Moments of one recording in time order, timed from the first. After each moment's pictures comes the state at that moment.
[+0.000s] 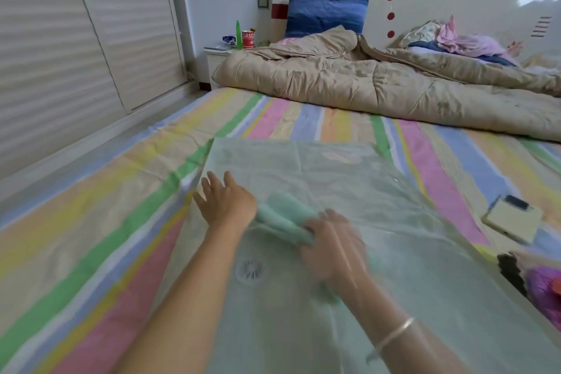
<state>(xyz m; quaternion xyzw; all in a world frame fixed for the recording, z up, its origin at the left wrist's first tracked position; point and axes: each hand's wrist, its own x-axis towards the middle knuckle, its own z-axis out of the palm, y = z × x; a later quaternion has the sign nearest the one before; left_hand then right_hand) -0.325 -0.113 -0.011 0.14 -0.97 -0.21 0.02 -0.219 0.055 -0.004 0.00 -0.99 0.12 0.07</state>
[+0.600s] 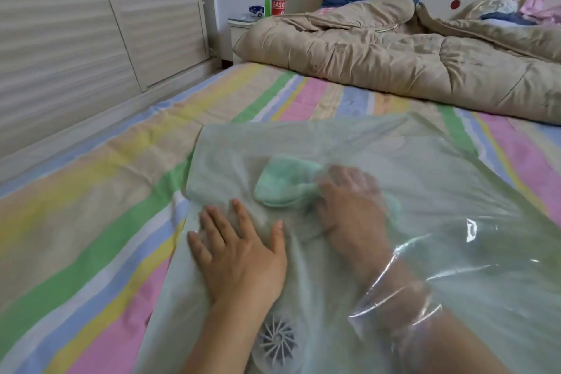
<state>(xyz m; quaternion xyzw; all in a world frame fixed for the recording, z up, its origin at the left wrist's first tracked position) -0.361 -0.112 -0.086 0.18 -0.98 -0.11 -0.01 -0.420 0.039 -0.065 0.09 -0.96 0.02 0.26</state>
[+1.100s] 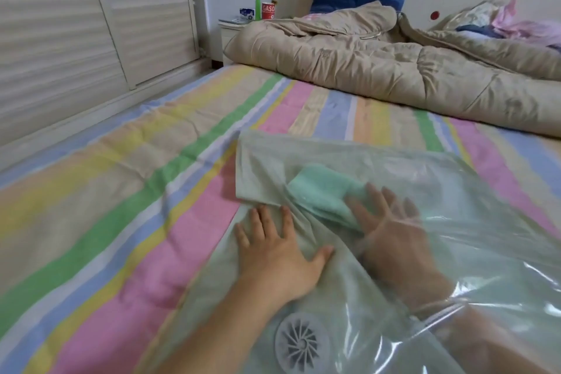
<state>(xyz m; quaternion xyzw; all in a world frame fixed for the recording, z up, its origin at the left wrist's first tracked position) -0.344 -0.075 -0.056 -0.02 -0.98 -0.11 -0.15 -0.361 0.112 -0.072 0.04 -0.99 -0.07 0.14</state>
